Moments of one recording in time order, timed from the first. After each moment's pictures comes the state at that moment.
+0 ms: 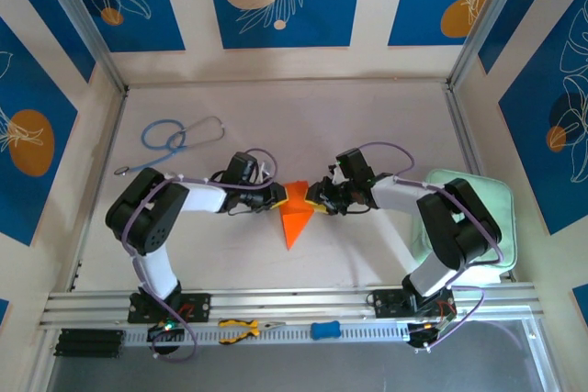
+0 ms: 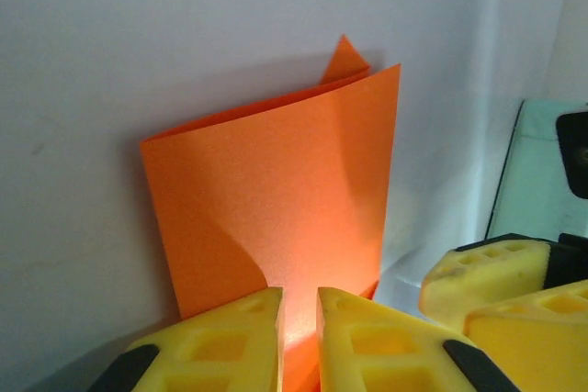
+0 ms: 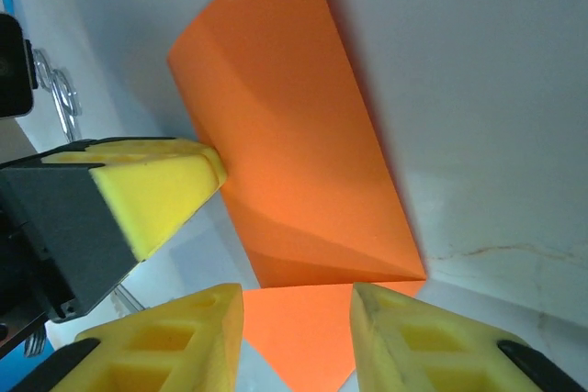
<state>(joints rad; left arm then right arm) -0.55 1.80 0.76 0.22 0.58 -0.94 0.49 1.61 0.73 -0.11 -0.58 0.95</state>
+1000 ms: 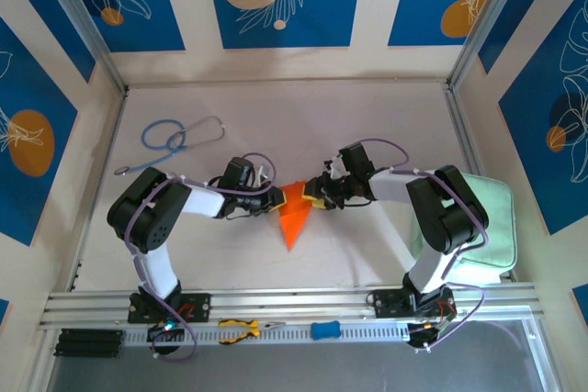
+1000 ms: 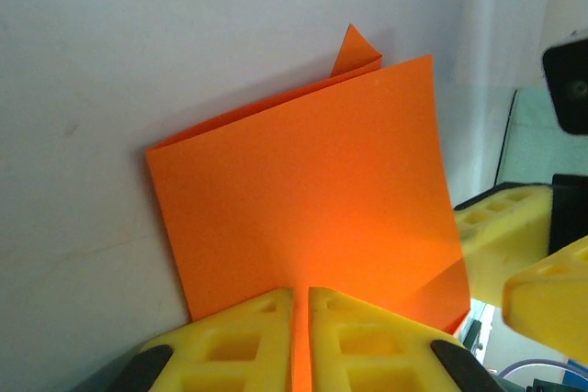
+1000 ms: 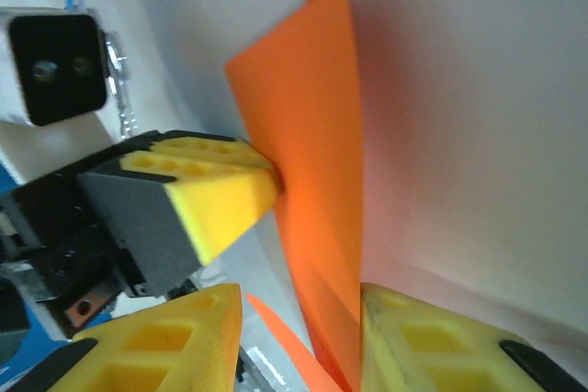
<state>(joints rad) -0.54 1.82 0.70 0.34 0.61 -0.92 0.43 1.73 0.79 -0.03 -0.79 0.86</state>
